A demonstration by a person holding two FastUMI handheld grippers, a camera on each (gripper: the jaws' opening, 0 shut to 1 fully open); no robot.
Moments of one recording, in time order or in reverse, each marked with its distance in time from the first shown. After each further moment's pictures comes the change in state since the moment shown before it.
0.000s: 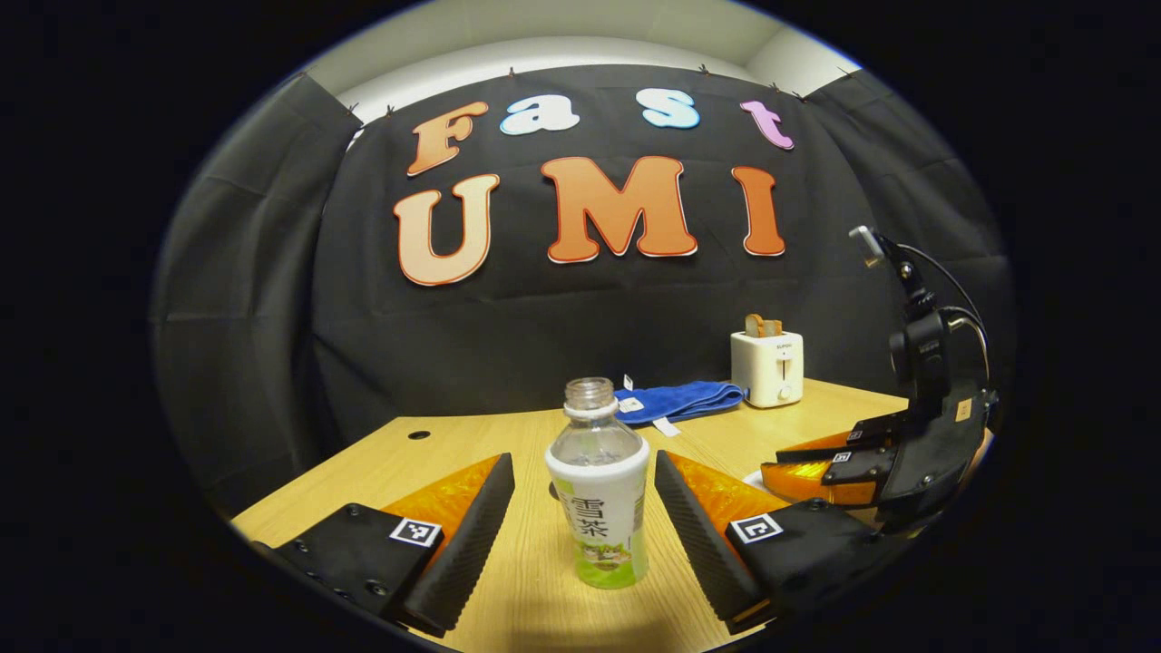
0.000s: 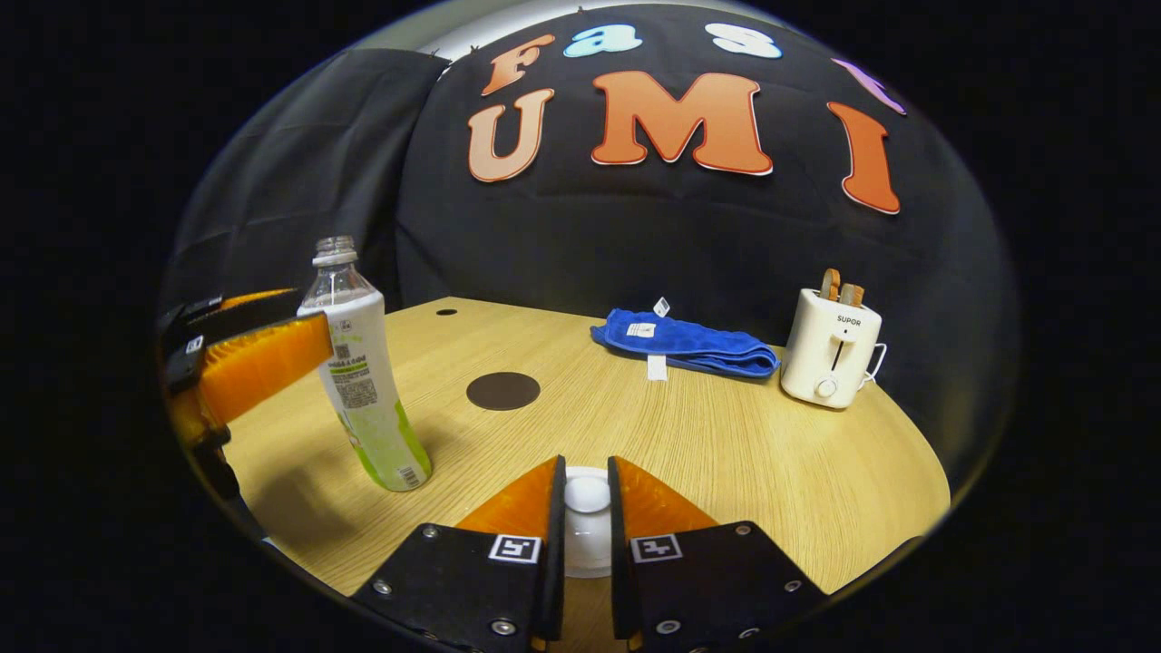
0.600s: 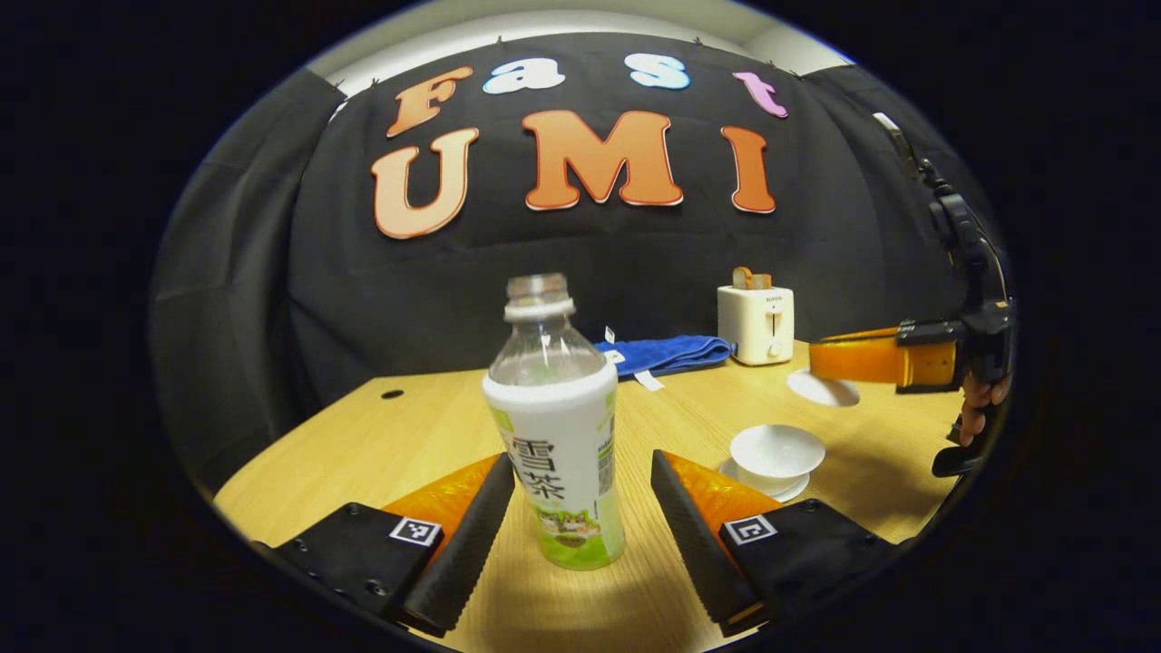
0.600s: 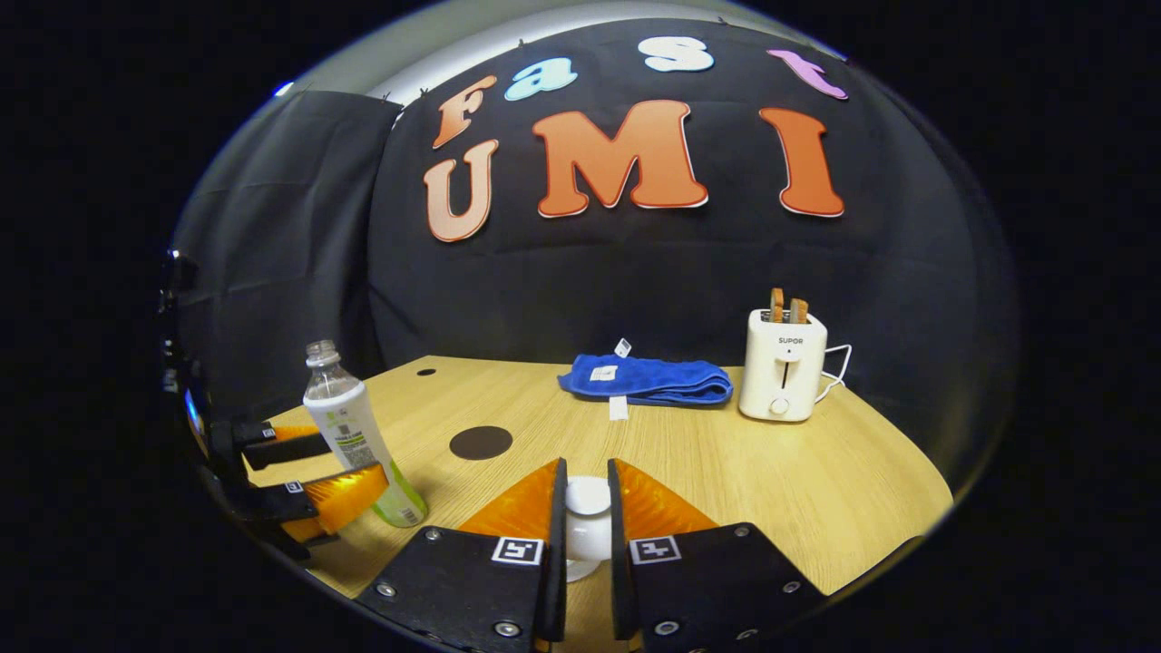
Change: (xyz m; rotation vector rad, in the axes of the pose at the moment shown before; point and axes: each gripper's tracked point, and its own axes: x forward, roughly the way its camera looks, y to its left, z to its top) left arm 0.018 -0.020 -0.059 -0.021 0.141 -0.033; right arm -0.039 -0.050 0.042 0.129 -0.132 -0.070
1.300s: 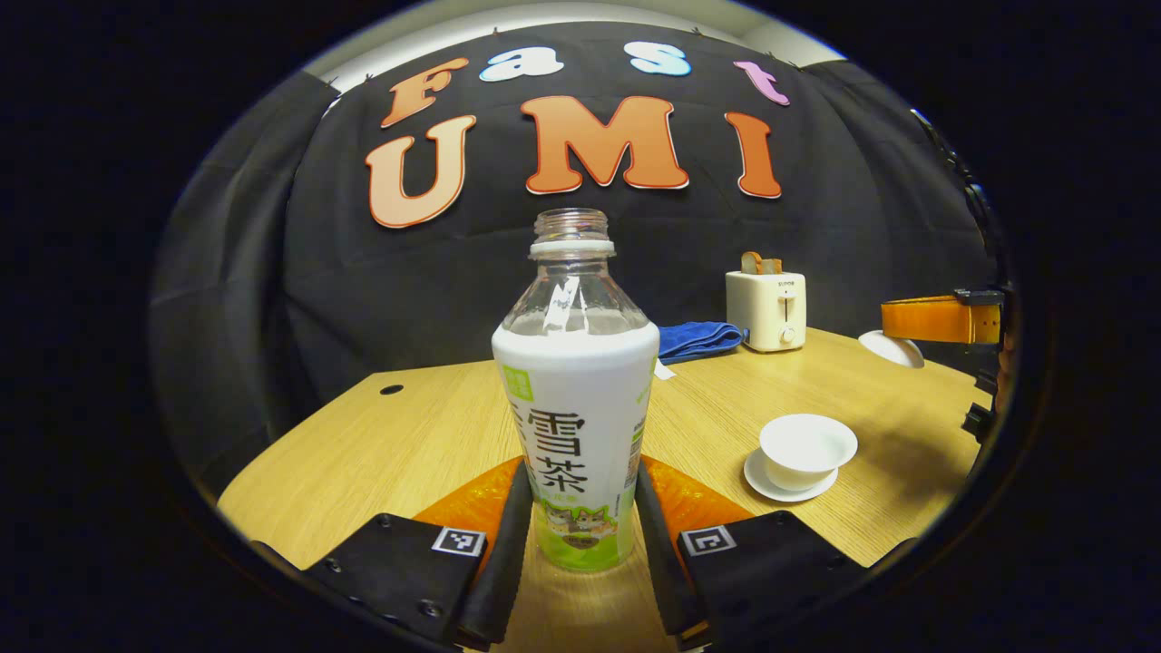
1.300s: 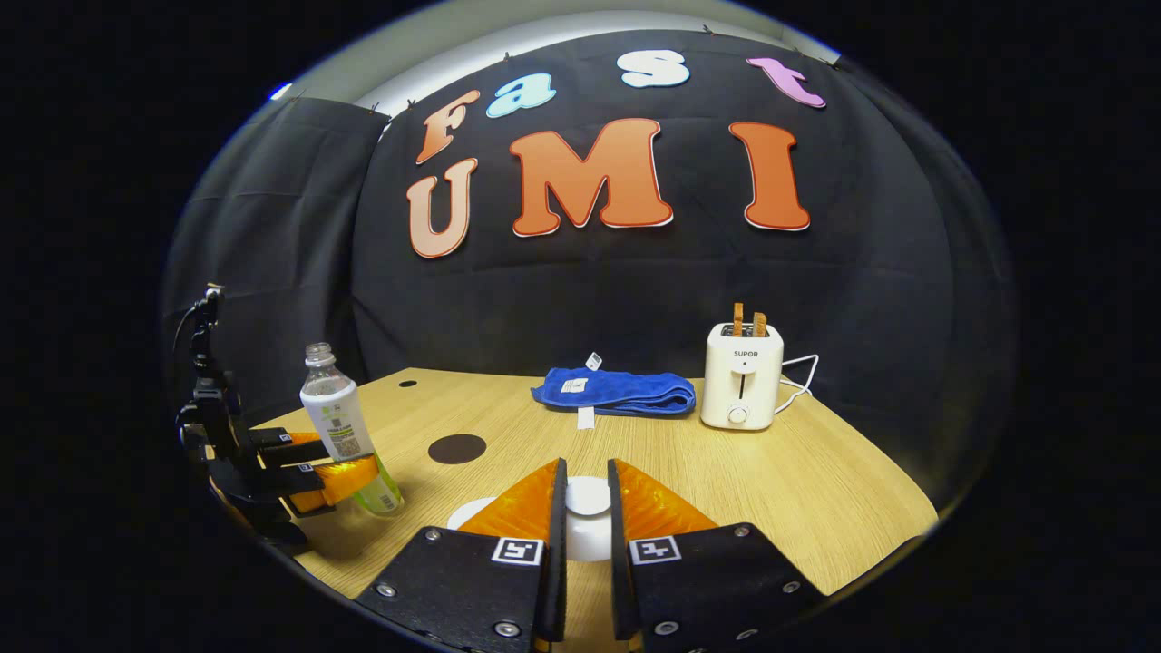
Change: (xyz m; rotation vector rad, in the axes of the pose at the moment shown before) left arm 0.019 0.011 0.004 0.076 0.014 0.005; right arm -0.026 -0.031 0.009 -0.001 -0.035 -0.055
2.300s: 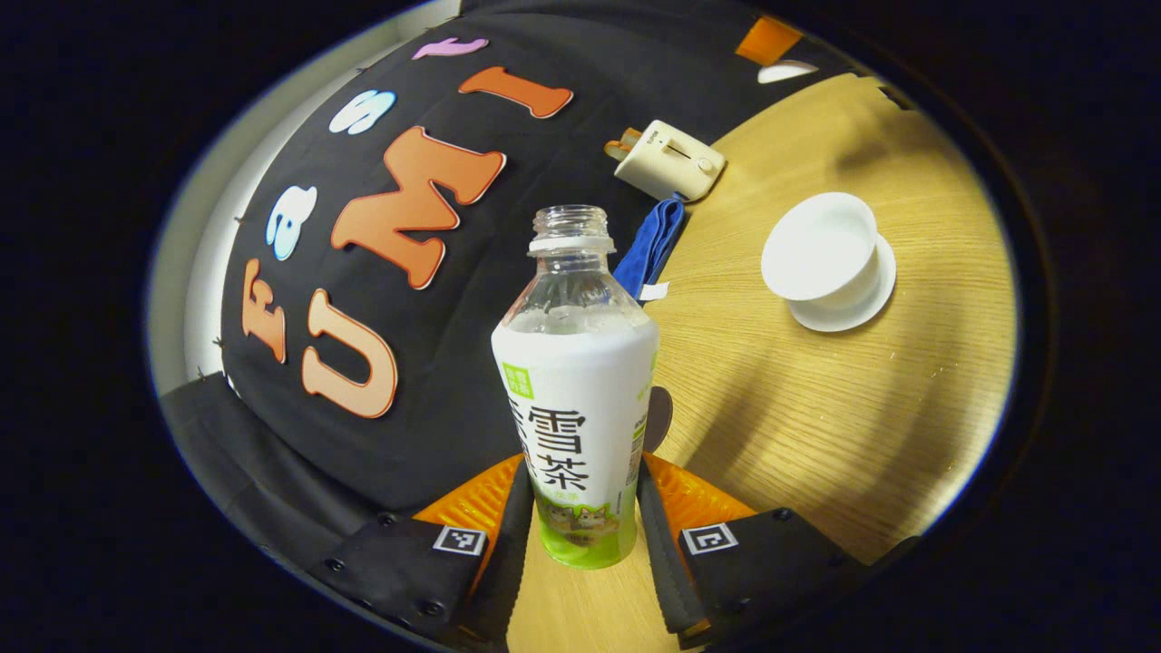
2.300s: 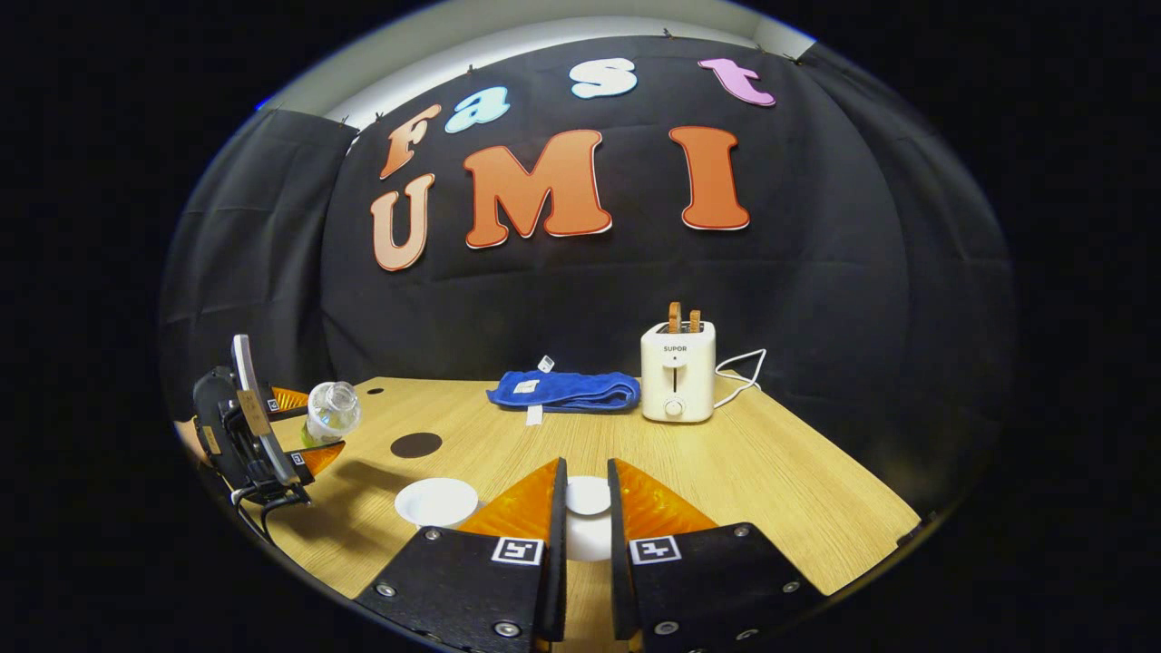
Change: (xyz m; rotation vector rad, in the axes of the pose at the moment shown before) left arm 0.020 0.003 0.007 0.961 0.068 0.062; right arm -0.036 -0.066 -0.009 0.036 -0.019 -0.099
